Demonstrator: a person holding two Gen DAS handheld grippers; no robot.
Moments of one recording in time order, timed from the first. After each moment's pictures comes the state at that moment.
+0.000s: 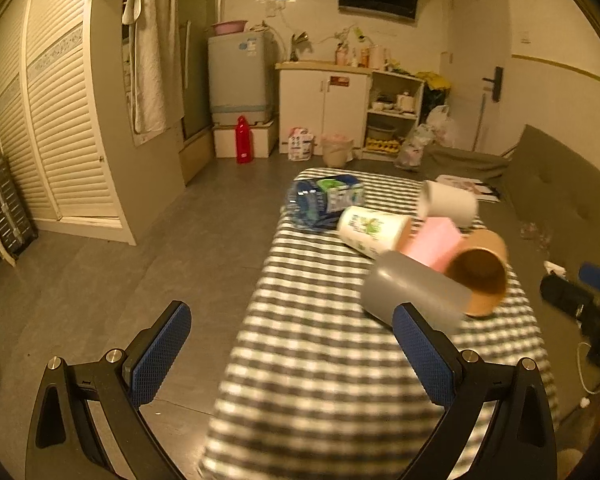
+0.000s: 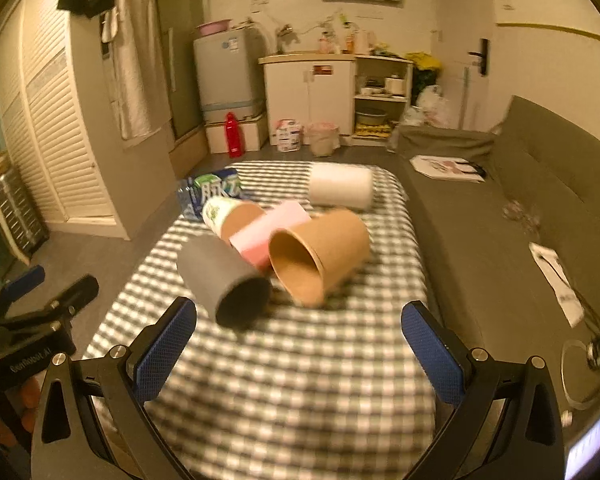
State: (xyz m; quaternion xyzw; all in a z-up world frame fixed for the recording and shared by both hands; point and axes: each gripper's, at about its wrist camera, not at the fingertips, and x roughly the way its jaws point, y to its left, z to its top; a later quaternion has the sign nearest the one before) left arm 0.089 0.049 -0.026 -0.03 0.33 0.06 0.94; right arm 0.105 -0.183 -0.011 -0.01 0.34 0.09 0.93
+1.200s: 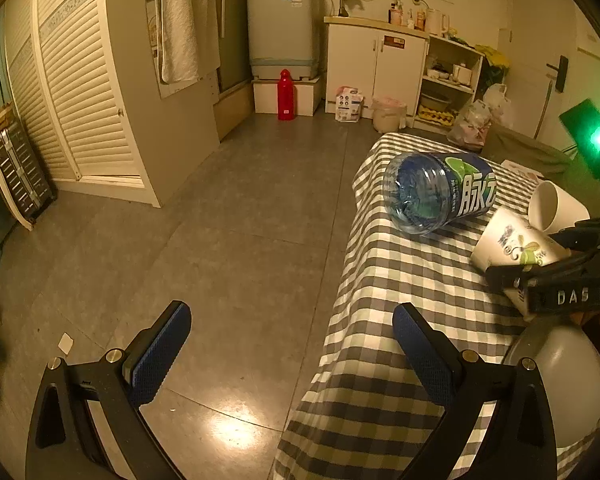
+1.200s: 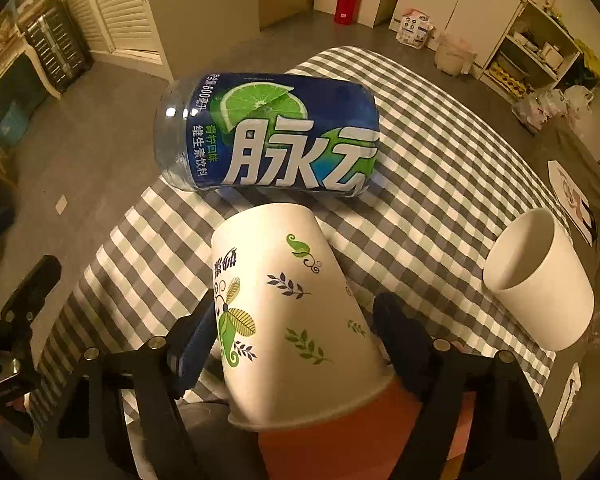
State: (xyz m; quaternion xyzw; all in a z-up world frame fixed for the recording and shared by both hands) left arm 0.199 0.127 -0.085 -0.05 0.40 0.13 0.91; right arm 0.344 -0.039 -0.116 -0.19 0.54 0.22 0.79
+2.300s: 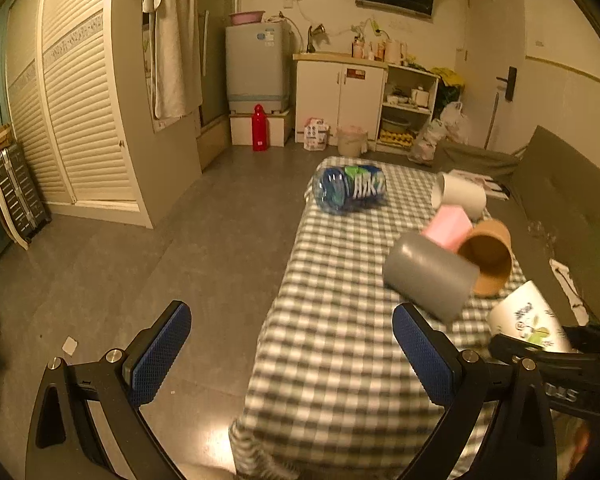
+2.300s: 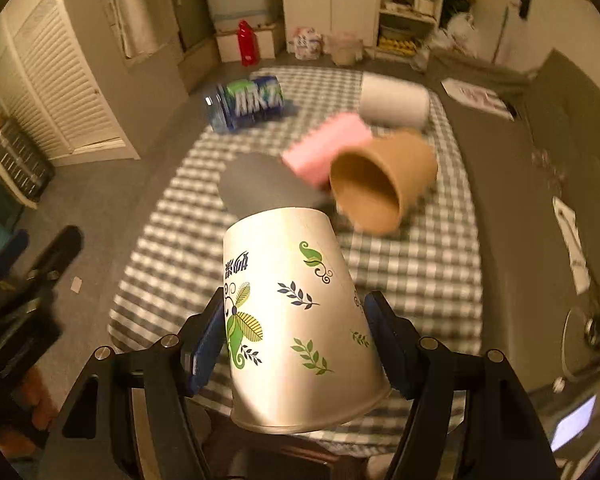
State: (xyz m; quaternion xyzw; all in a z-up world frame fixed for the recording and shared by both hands) left arm 0.040 0.068 -0.017 -0.04 0.35 0.08 0.93; right arm 0.094 -0.129 -0.045 -0.02 0.51 0.07 0.86
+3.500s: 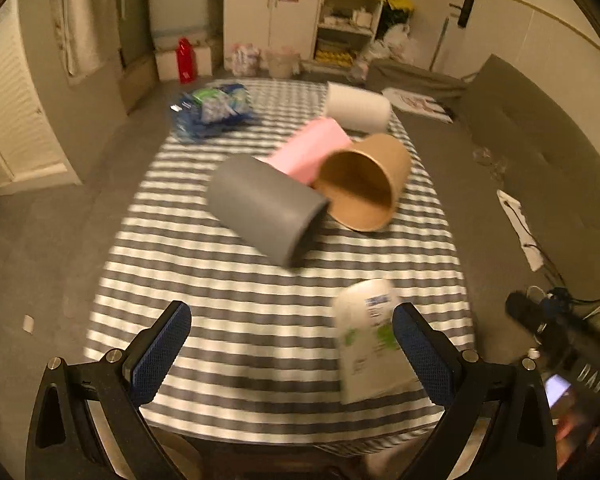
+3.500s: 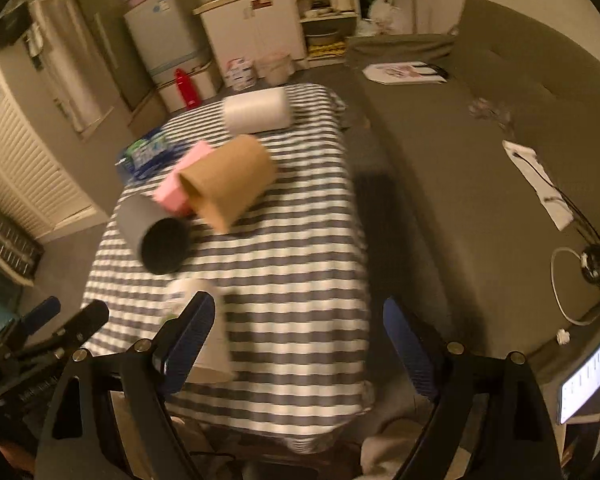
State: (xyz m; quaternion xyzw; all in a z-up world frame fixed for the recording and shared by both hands) left arm 0.092 -0.078 -0.036 -0.04 0.49 -0.03 0.87; right arm 0.078 -0.298 -0.037 0.10 0.48 0.01 0.87
